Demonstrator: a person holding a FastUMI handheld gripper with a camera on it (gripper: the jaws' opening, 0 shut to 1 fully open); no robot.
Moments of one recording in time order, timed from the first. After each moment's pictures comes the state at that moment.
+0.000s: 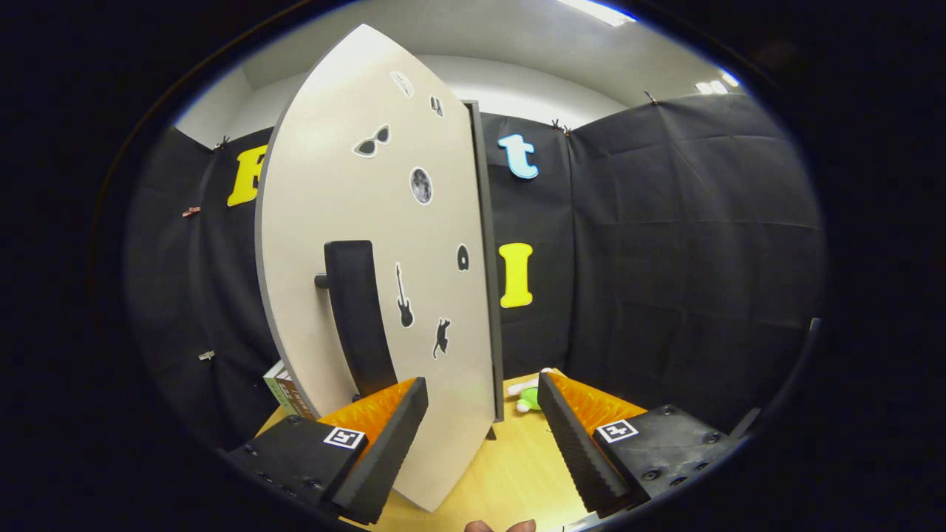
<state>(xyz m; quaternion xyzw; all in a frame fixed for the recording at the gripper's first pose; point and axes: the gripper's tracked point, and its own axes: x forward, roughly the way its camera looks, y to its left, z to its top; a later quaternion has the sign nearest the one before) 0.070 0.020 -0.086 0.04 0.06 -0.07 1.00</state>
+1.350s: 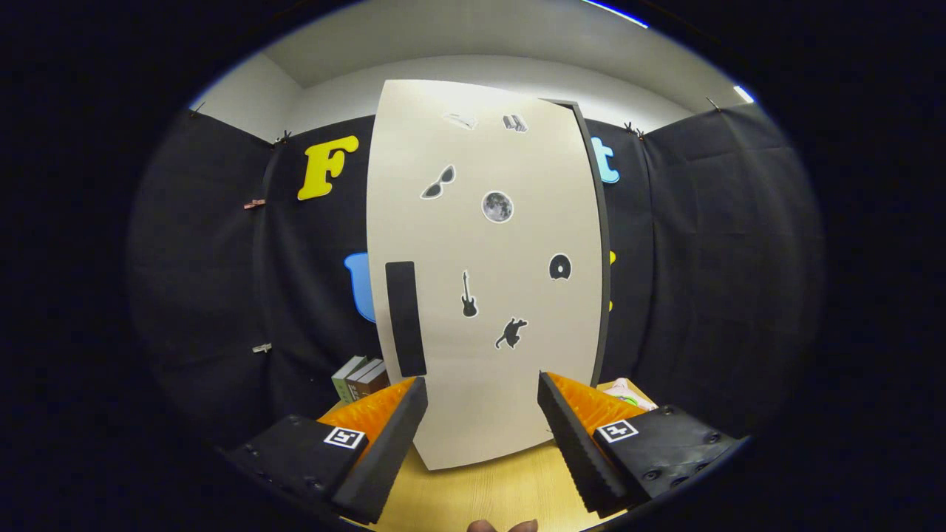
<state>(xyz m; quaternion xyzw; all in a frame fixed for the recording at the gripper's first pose) 0.087 0.132 -0.073 0.03 0.05 0.05 1.00</state>
